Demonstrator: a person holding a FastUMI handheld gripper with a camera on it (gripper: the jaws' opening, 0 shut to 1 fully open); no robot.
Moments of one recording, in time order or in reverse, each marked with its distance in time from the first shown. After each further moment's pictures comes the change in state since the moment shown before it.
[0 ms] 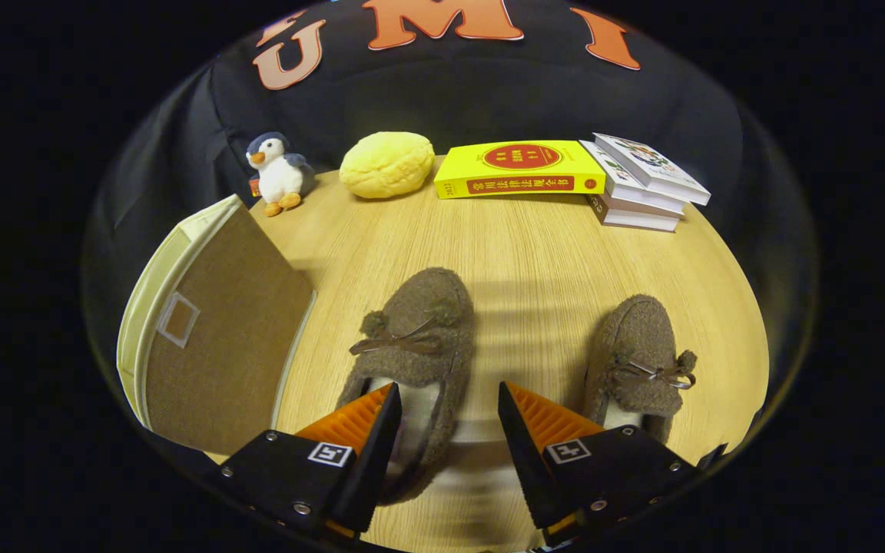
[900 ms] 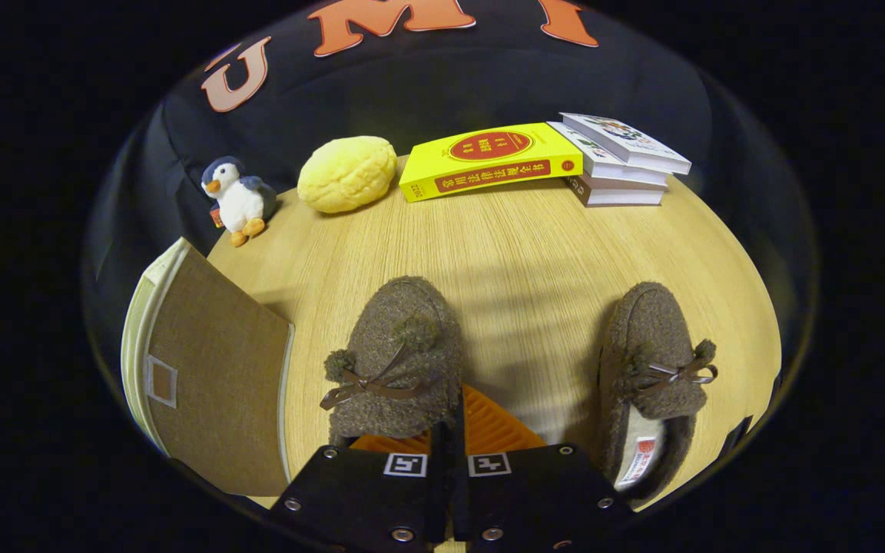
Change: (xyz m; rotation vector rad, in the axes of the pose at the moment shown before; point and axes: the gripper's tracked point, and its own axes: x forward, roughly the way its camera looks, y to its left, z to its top) arm 0.007 0.005 0.019 0.160 0.001 -0.046
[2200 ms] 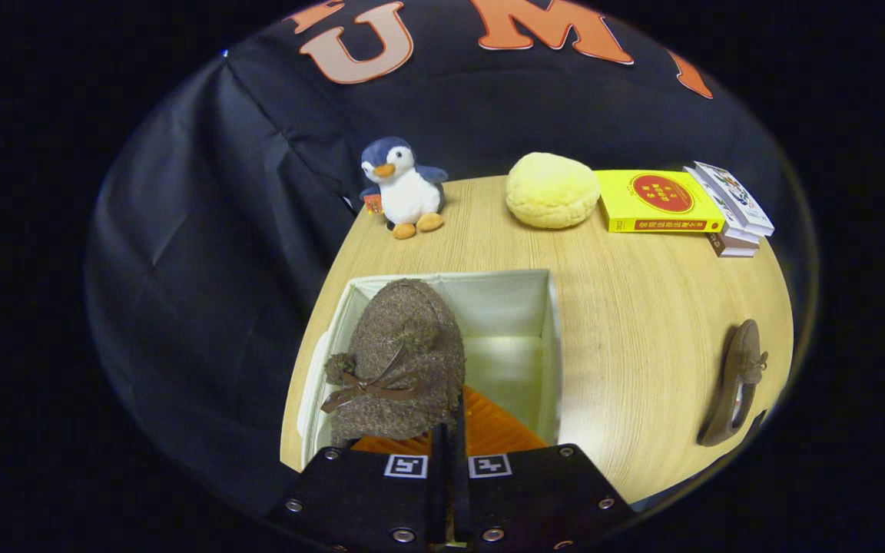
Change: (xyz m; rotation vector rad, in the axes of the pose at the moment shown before) arm -0.070 0.276 0.009 -0.113 0.105 0.194
